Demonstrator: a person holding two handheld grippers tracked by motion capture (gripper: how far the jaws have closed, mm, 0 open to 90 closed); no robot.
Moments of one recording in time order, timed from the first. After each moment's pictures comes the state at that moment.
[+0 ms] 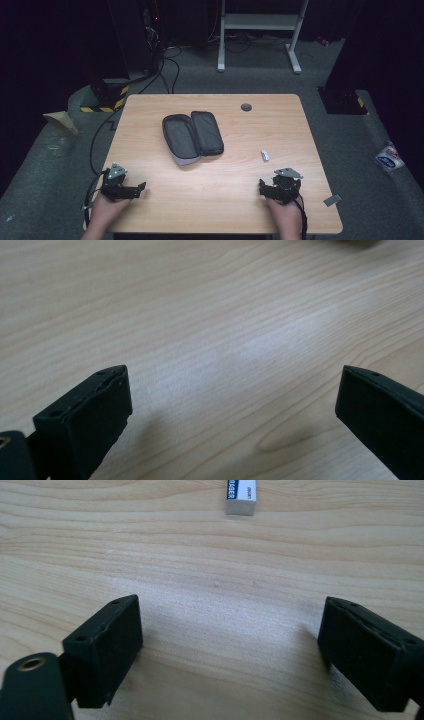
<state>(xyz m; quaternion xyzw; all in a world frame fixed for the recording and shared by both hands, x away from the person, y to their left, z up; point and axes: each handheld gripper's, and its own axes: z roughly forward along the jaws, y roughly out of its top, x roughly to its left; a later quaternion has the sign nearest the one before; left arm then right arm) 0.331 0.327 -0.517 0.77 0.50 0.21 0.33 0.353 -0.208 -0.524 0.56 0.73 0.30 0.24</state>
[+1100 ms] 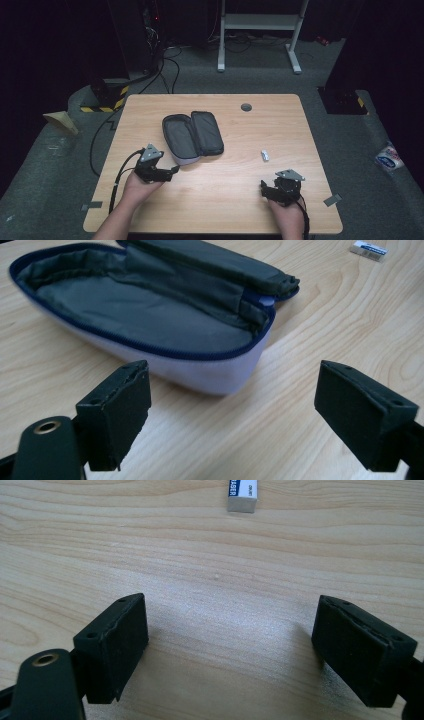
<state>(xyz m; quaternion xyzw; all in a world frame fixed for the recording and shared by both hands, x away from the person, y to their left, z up) 0.381 0.225 -0.472 0.80 0.39 0.19 0.41 0.348 -0.212 -0.524 0.55 0.74 0.30 0.24</state>
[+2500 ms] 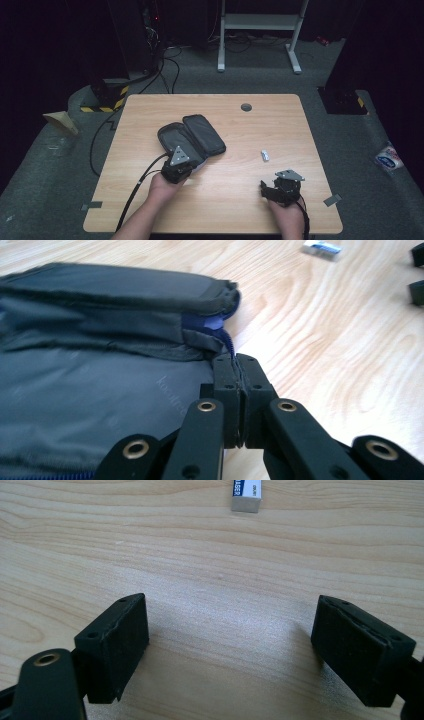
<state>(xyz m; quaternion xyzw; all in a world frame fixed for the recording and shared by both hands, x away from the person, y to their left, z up) 0.382 0.152 -0.488 0.82 0.34 0.18 0.42 0.347 -0.212 -0.525 0.55 0.74 0.31 0.23</state>
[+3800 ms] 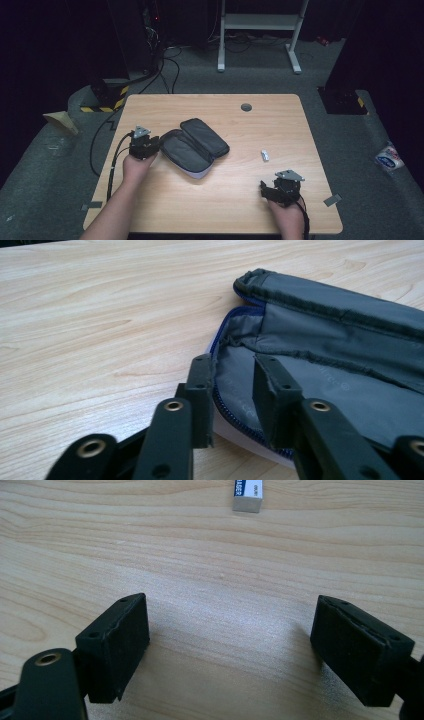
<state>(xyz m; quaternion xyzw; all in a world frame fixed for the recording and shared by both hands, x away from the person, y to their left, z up) 0.448 0.266 -0.485 0.73 0.50 0.23 0.40 0.347 -0.211 -0.525 0.55 0.74 0.31 0.23</state>
